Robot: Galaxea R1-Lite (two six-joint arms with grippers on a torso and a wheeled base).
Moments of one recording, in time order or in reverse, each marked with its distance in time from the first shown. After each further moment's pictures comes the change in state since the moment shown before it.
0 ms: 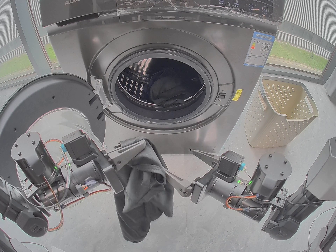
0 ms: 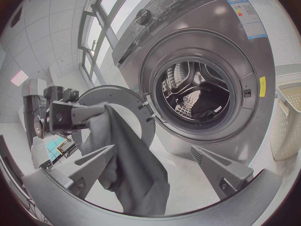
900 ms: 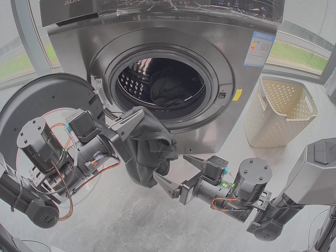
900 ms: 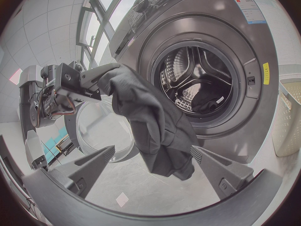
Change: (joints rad) left arm 0.002 0.084 -0.127 -0.096 0.148 -0.011; right arm 0.001 0.121 -0.066 -0.031 0.002 0.003
